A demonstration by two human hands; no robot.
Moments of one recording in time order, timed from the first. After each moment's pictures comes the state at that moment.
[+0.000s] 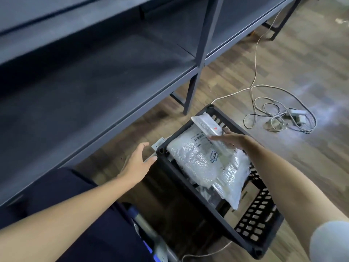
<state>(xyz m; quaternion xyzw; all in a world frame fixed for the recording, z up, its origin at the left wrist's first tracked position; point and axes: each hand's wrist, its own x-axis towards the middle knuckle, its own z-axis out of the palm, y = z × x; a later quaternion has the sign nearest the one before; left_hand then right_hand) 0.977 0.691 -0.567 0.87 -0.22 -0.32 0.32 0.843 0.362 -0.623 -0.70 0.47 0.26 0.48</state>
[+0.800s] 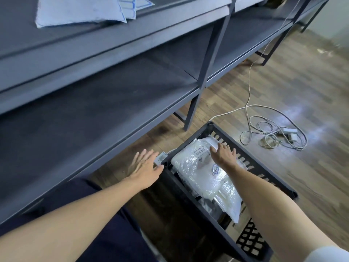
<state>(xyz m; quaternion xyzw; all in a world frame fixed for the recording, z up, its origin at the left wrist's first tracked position) 0.998 0.686 -0.566 0.88 -0.37 -0.27 0.09 0.855 0.424 -0.624 -0.86 0.47 0.14 0.16</state>
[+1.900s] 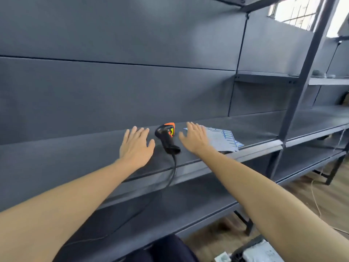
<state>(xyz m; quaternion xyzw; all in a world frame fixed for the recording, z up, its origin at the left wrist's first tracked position) 1.119 0.946 -0.232 0.95 -0.21 0.19 0.16 1.108 0.741 -0.229 -0.96 0.11 -0.24 0.09</state>
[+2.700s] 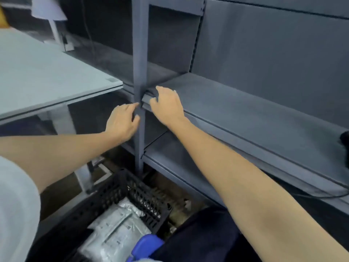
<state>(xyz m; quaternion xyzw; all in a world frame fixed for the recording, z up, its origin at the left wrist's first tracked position) 0.917 1.307 -0.327 0.93 0.25 0.25 0.14 1.020 1.199 -0.267 -0.85 -0.44 -0.10 0.26</state>
